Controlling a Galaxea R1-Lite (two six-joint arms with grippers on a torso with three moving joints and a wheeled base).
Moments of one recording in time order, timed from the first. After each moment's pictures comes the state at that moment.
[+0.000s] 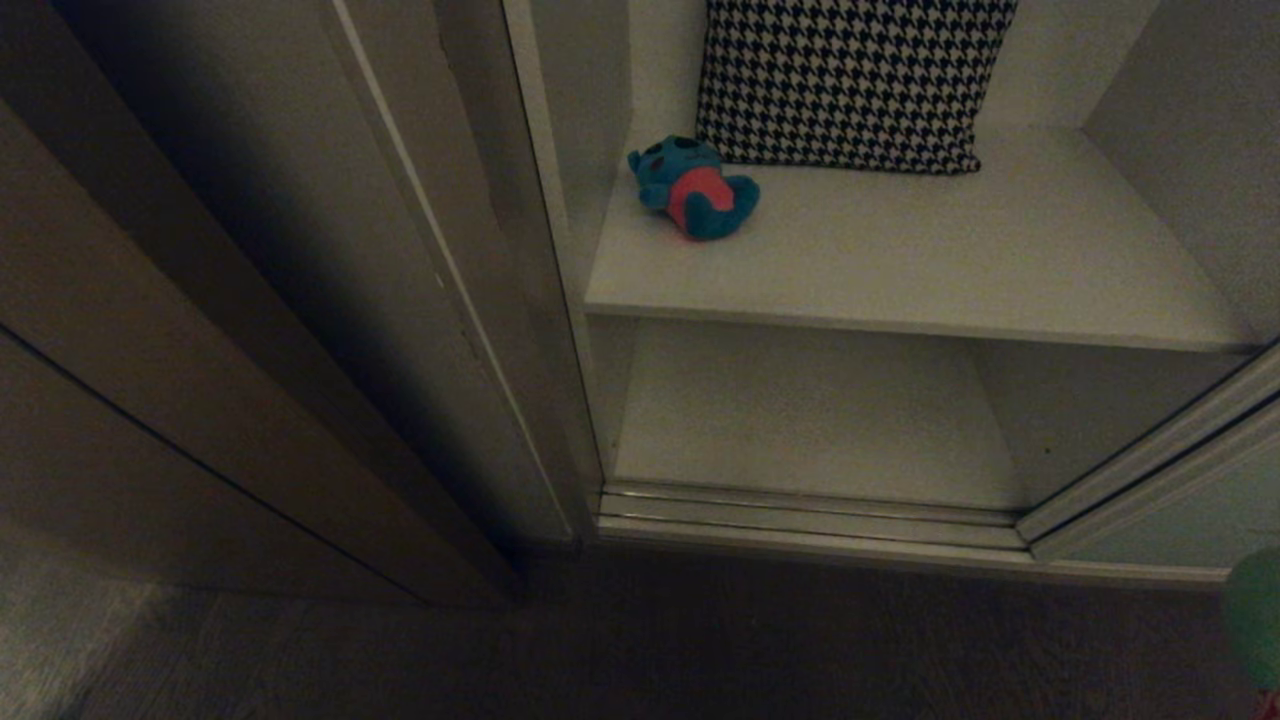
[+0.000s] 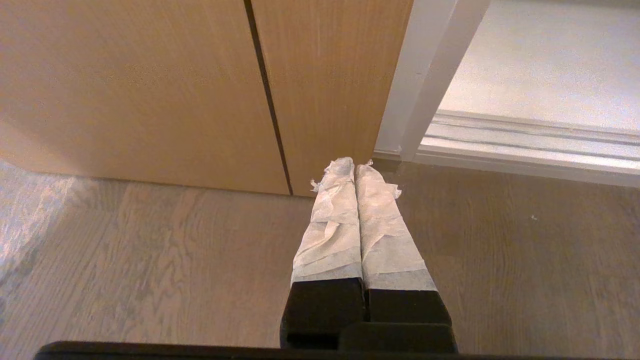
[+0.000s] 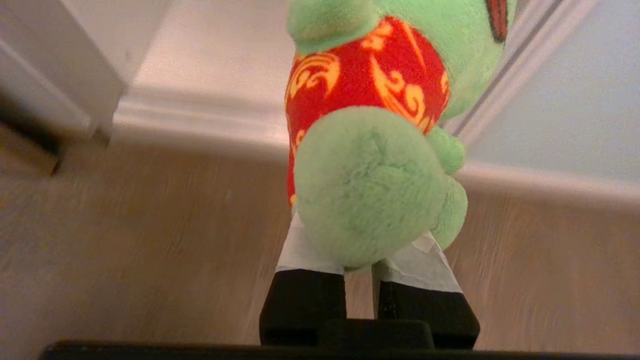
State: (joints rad) left arm -0.01 0.00 0.00 0.01 0.00 -0.01; right arm -0.01 0.01 -0.03 0.06 0.00 -0.01
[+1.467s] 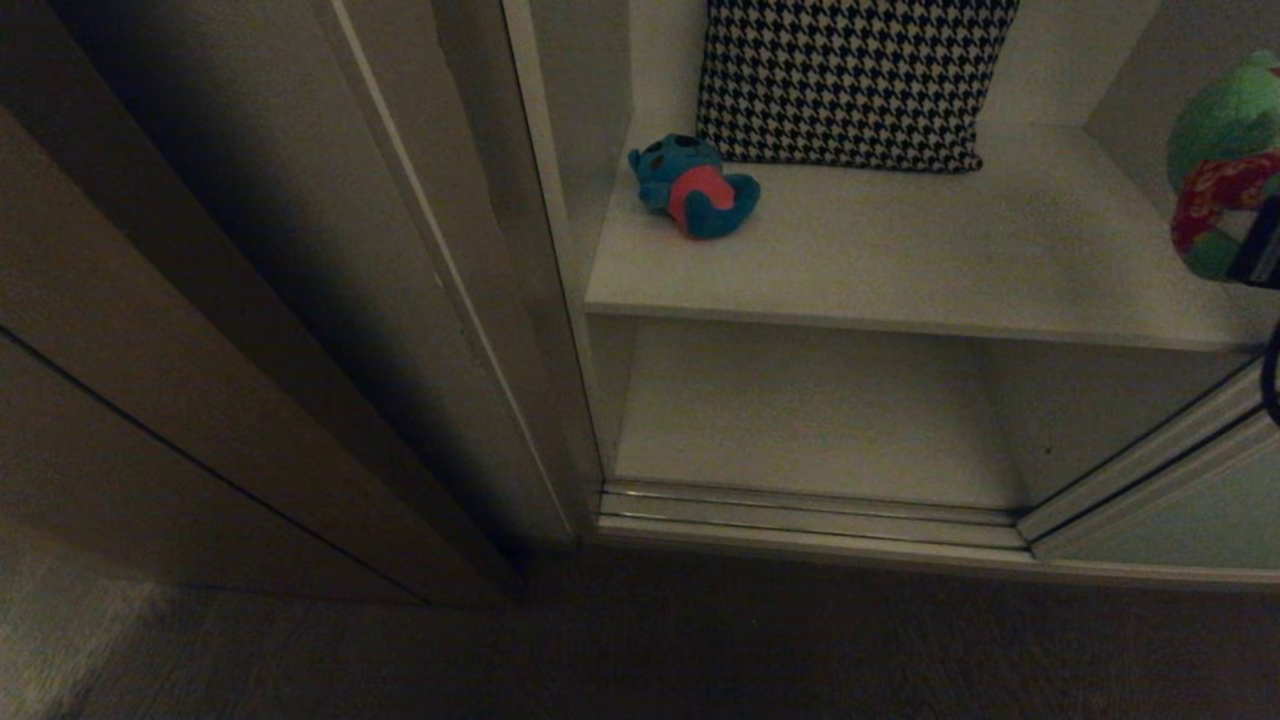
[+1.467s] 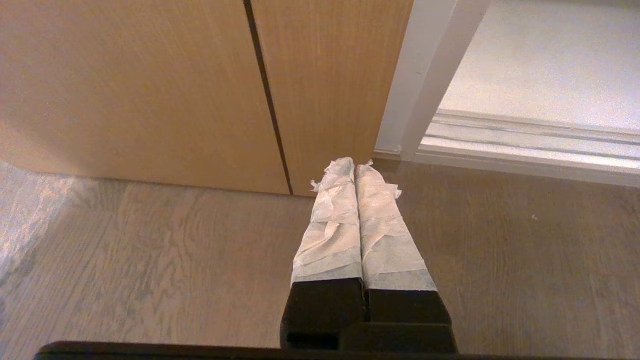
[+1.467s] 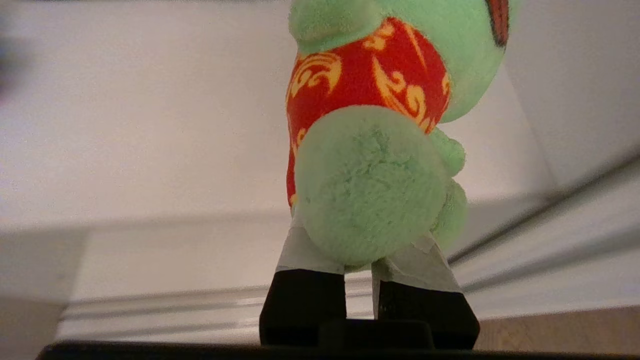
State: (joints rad) left arm -0.01 0.00 0.00 0.01 0.00 -0.01; right arm -0.10 1.40 -1.08 -0.36 -0.10 0.08
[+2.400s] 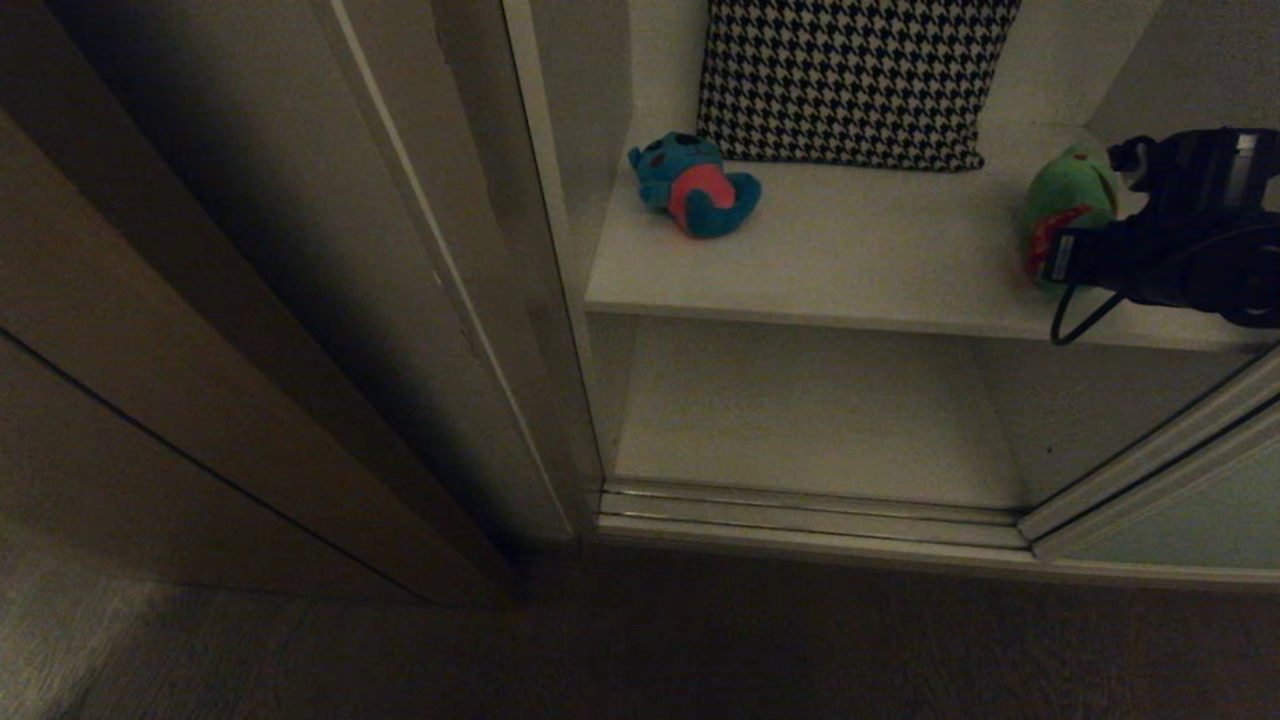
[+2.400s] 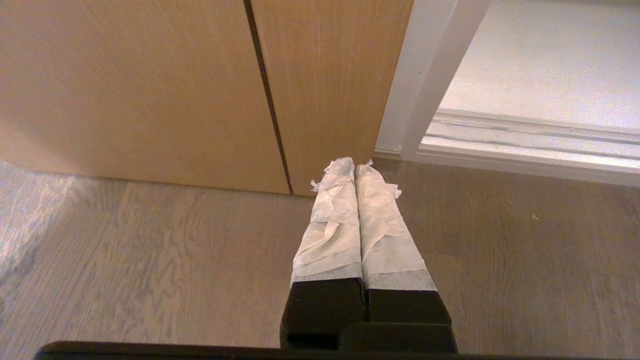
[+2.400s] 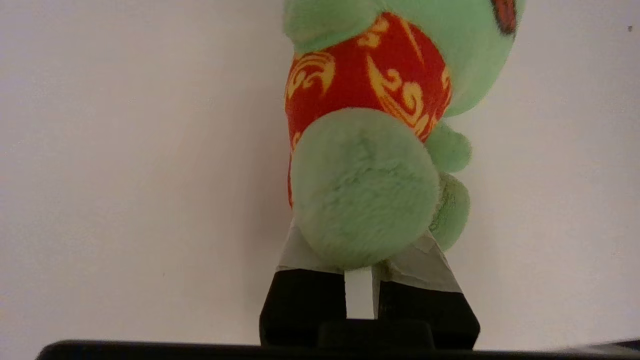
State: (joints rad) left arm -0.01 0.00 0.00 0.01 0.00 -0.01; right arm -0.11 2.01 -1.70 -0.18 -0.11 0.07
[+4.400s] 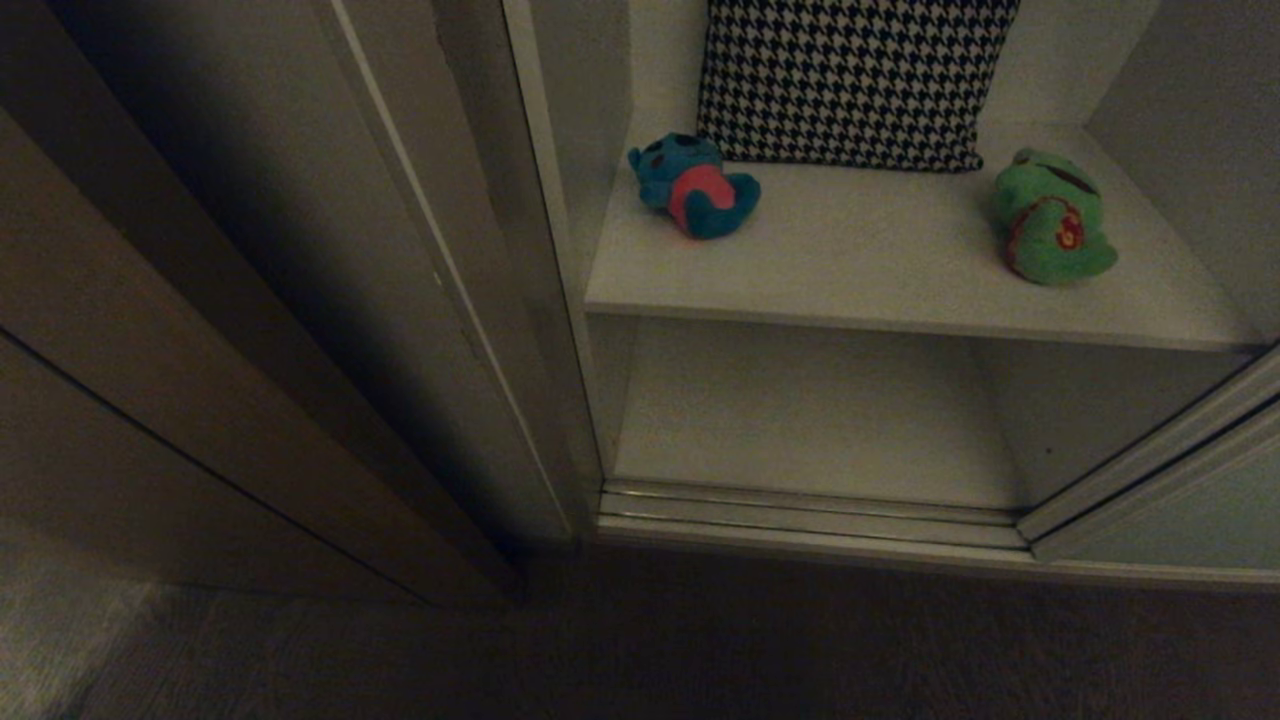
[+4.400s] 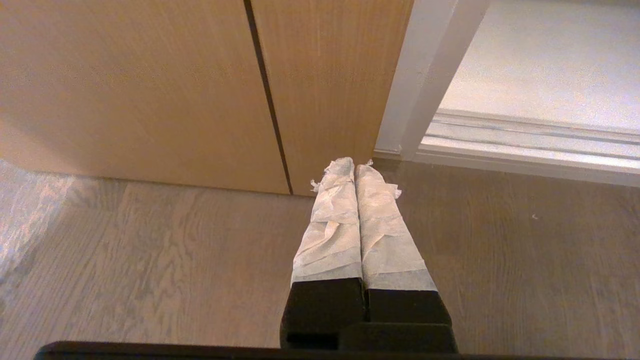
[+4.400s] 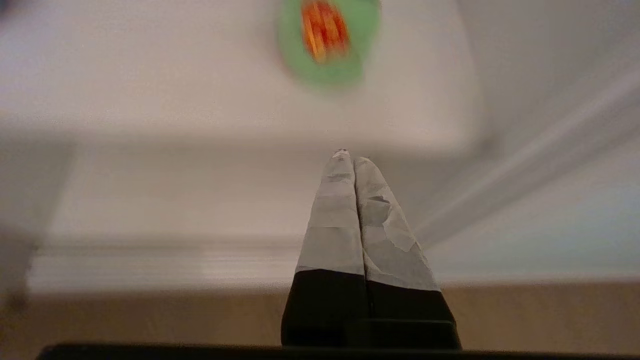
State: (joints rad) left arm -0.01 0.00 0.00 0.01 0.00 -0.01; right arm -0.07 1.09 -0.88 -0.24 -0.14 -0.03
